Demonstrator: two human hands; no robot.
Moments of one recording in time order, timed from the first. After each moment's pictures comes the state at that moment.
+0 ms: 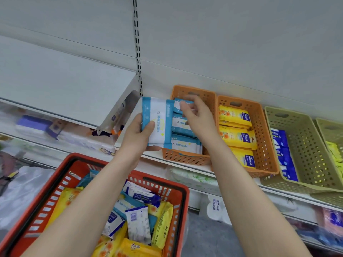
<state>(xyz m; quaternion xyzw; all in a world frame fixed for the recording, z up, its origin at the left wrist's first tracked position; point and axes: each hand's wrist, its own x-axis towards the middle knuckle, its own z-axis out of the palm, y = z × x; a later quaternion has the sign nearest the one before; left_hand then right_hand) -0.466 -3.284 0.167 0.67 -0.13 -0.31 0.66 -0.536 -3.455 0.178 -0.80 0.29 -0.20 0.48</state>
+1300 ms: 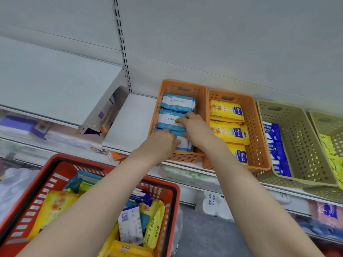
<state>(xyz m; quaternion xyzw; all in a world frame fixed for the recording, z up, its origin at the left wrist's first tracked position) -0.489 -3.357 0.128 0.80 -0.58 -0.13 0.06 -0.555 -3.500 0.125 -0.96 0.23 0.08 0.11</state>
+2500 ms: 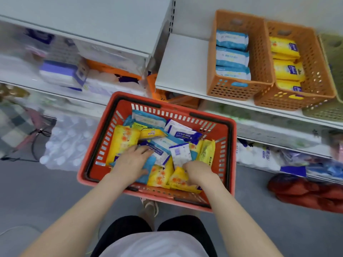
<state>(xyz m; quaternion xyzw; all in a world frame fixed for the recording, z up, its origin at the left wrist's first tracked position) -0.481 -3.018 0.001 0.82 -0.53 -0.23 -0.04 -0.639 -3.187 0.010 -0.84 0.24 0.47 0.16</state>
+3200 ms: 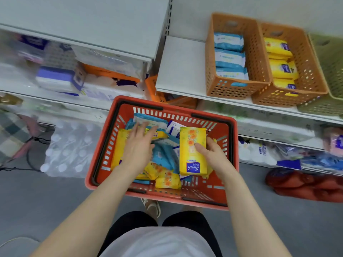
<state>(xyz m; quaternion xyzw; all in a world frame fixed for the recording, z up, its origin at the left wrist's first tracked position) -0.462 -3.047 0.013 0.87 -0.43 -0.18 0.14 -0.651 -3.210 0.034 -0.57 0.49 0.00 0.66</state>
